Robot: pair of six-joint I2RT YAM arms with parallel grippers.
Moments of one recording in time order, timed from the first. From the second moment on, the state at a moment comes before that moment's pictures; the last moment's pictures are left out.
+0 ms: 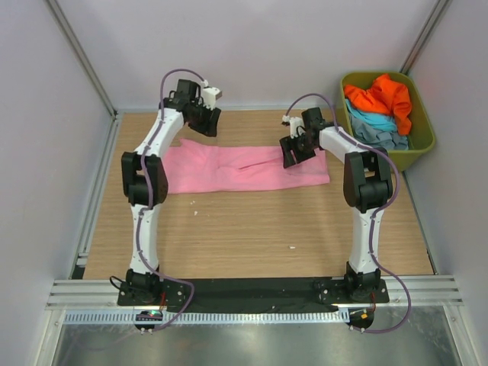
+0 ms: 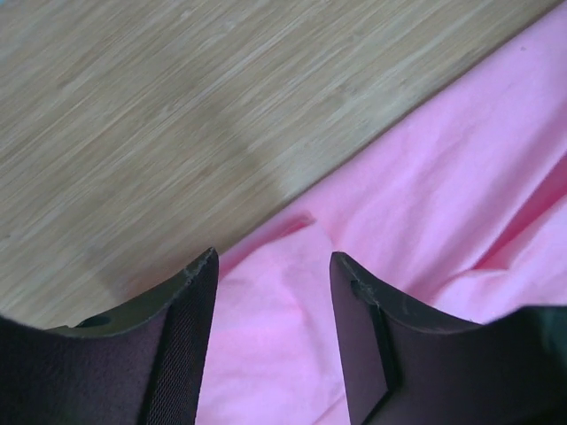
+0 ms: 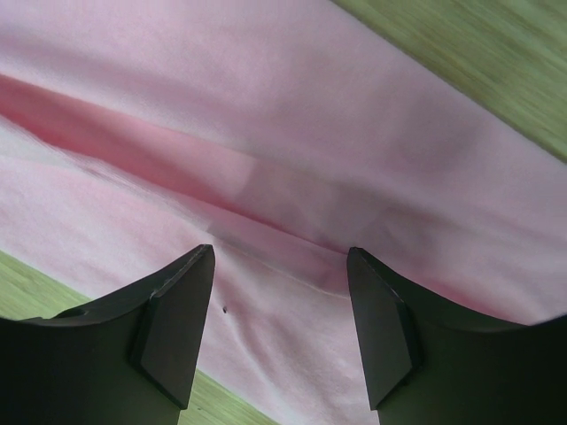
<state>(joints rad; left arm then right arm) -0.21 2.38 2.26 -0.79 0.35 0.28 0.21 2.16 1.66 -0.60 -0.35 -0.23</state>
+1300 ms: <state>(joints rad) -0.07 2.23 1.80 -0.91 0.47 -0.06 0.21 2.10 1.53 -0.48 -0.23 -0.29</state>
